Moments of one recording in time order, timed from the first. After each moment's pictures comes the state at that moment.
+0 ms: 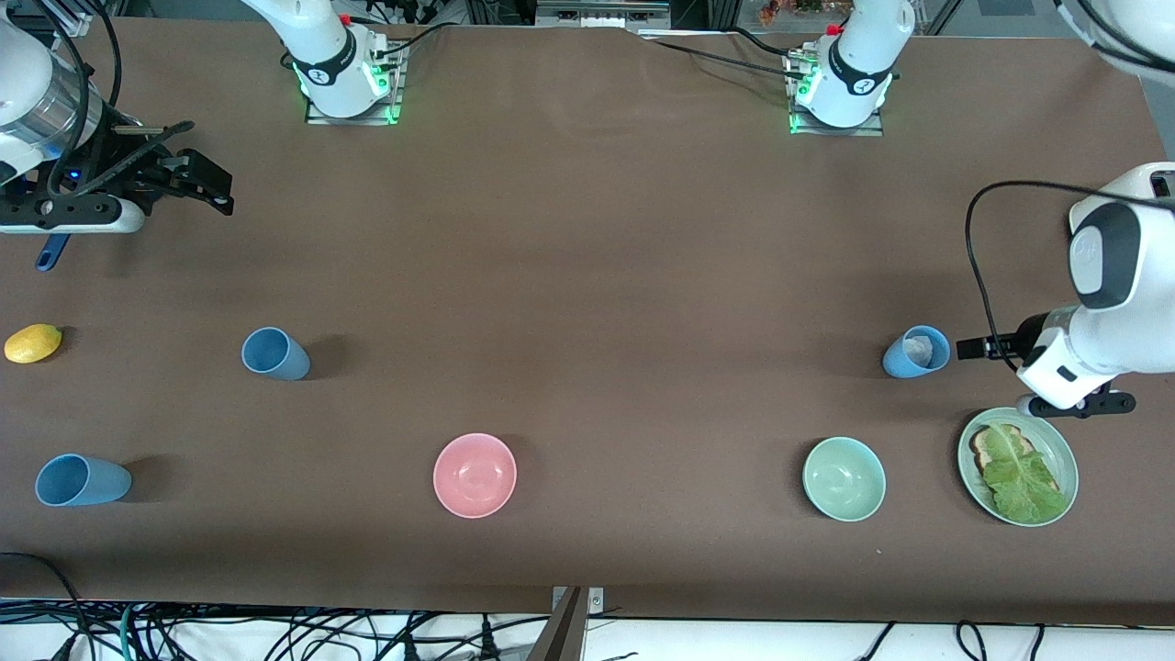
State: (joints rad) left arm 0.19 0.48 -0.08 -1.60 0.13 1.85 -0.02; right arm 0.13 0.01 0.01 -1.58 0.00 1.52 0.12
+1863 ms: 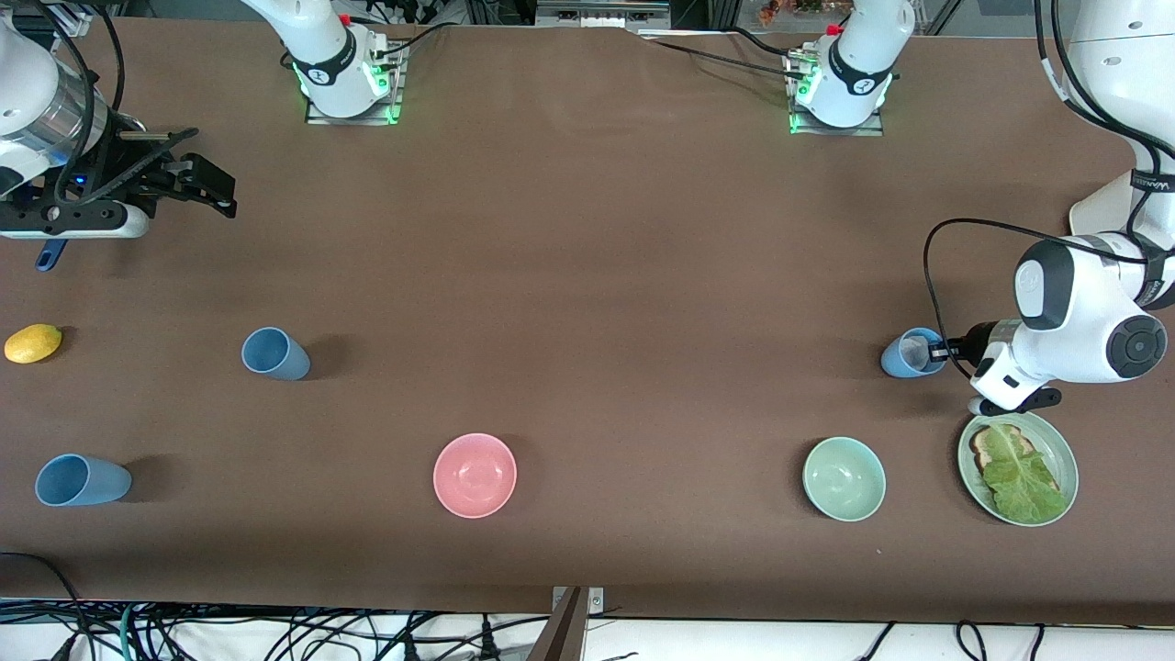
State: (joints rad) left arm 0.21 0.53 -0.09 -1.75 0.02 1.99 -0.07; right arm 0.13 0.02 0.01 -1.58 0.00 1.52 0.12
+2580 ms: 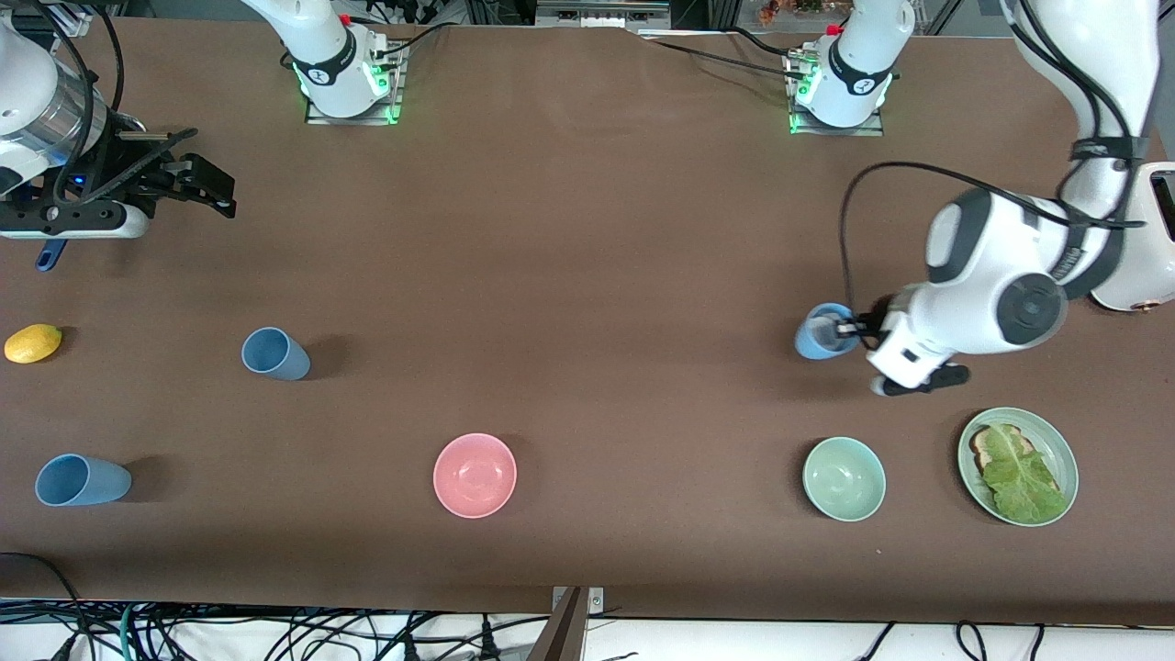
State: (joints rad) left arm 0.17 0.41 -0.44 -1.73 0.02 1.86 -0.46; right arm 0.13 0.02 0.01 -1.58 0.00 1.52 0.12
